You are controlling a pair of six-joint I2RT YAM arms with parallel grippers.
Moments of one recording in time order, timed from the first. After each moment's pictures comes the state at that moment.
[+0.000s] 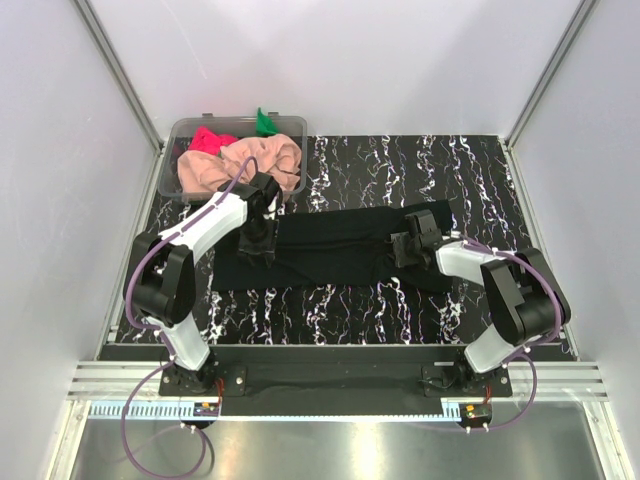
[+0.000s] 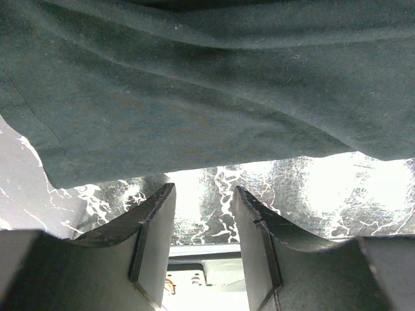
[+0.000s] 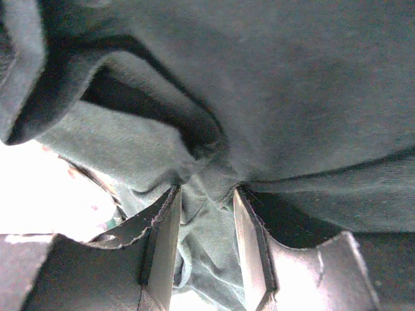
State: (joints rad) left arm -0.40 1.74 1.33 -1.04 -0.01 -0.33; right arm 0.34 1.60 0.72 -0.04 0.09 1.72
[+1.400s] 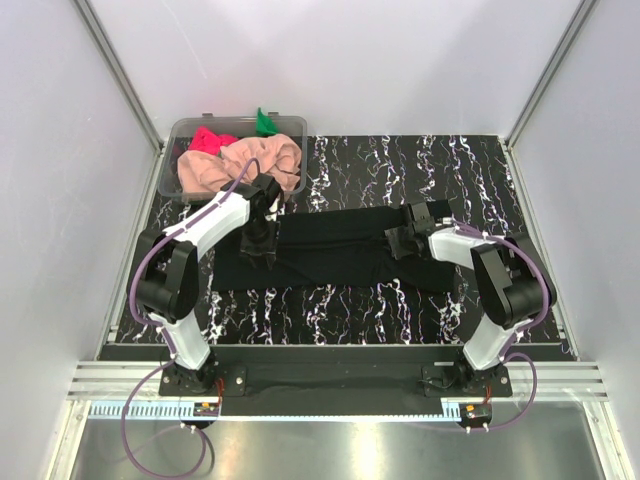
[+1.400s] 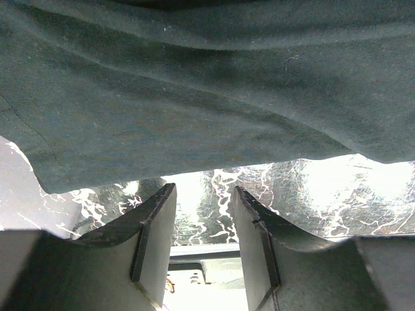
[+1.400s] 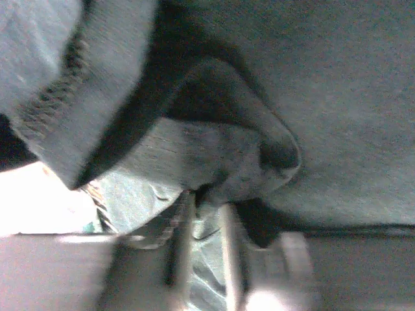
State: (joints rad) left arm -0.40 1.77 1.33 -1.04 0.01 -0.33; right arm 0.34 1.72 0.86 -0.10 0.07 1.60
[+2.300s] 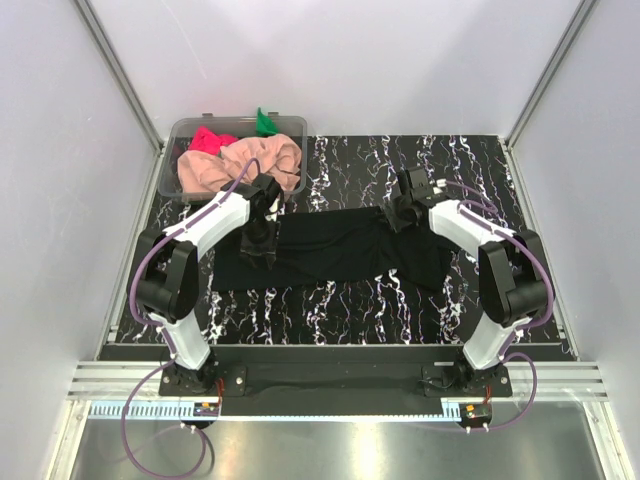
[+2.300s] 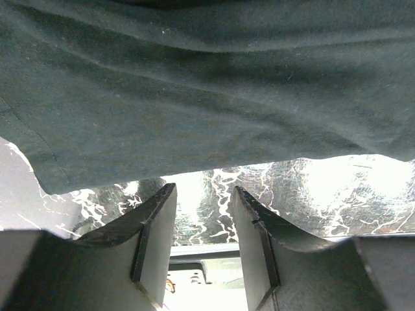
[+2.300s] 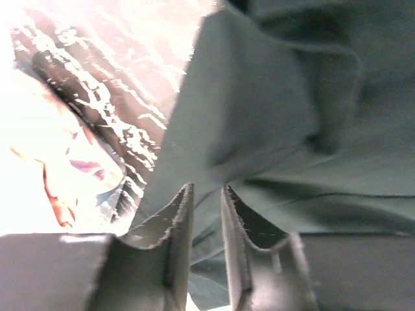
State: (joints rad) left arm -0.40 1.77 1.33 -1.04 0.01 -0.33; right arm 0.34 1.73 1.17 -0.34 0.06 1.40
